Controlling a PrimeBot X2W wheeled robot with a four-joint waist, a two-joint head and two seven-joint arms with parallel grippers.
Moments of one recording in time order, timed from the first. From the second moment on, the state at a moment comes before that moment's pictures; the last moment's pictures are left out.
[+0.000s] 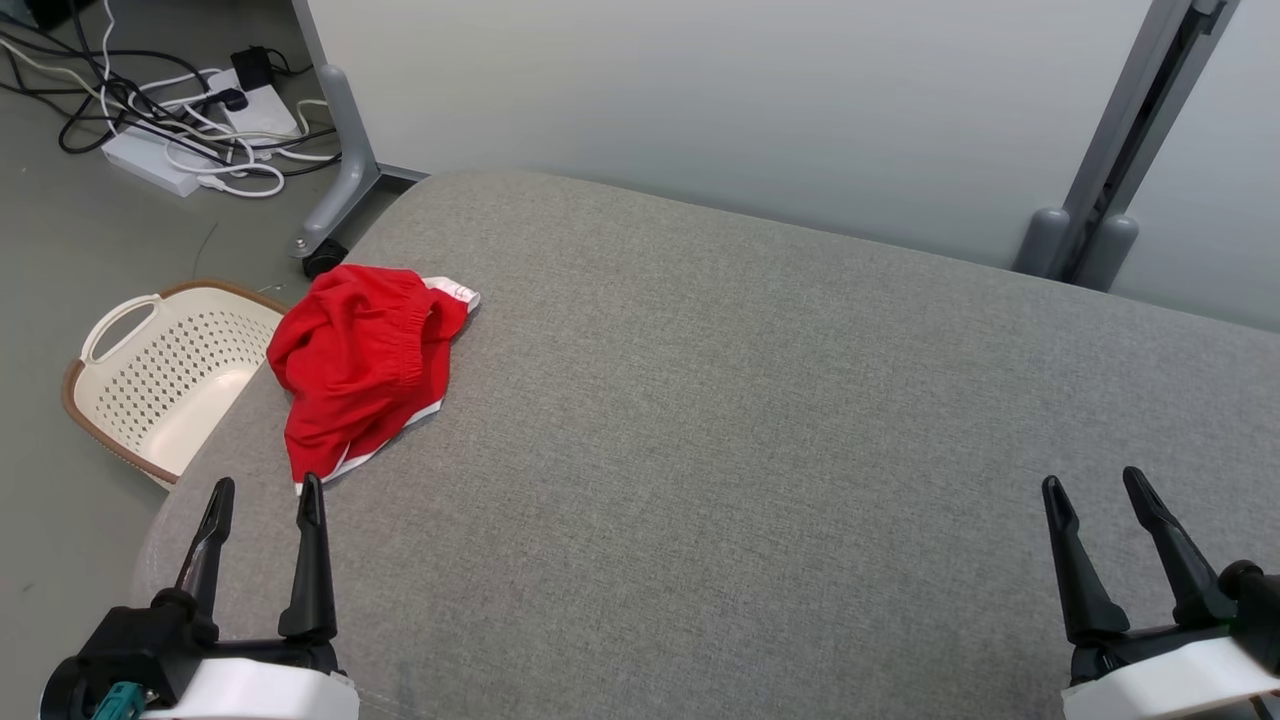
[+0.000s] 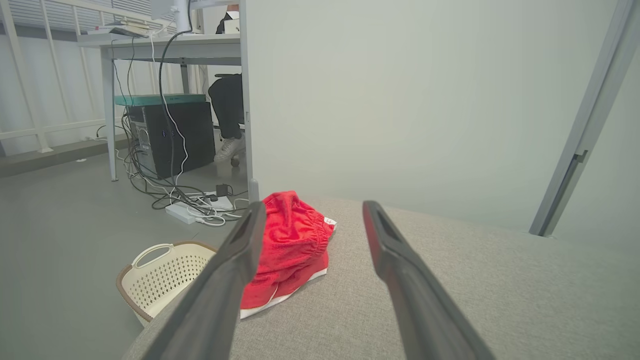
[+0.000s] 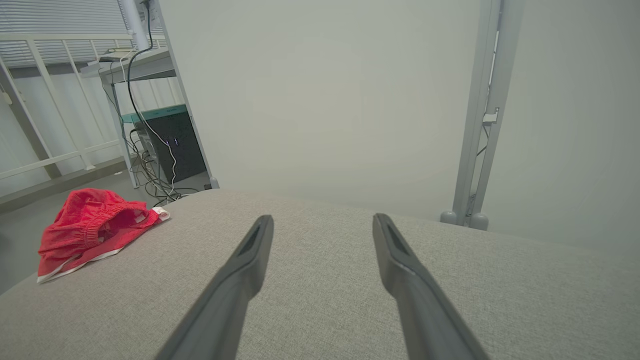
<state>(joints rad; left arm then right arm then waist) 0.05 0.28 -0.18 0.01 -0.44 0.18 -0.26 0.07 -0.13 0.00 -0.03 0.27 0.13 -0.12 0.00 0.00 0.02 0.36</state>
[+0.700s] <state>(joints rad) -0.08 0.25 -0.15 -0.01 -0.40 0.18 -0.26 0.05 -0.16 0.00 -0.08 0.27 0.13 -0.10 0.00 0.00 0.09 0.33</state>
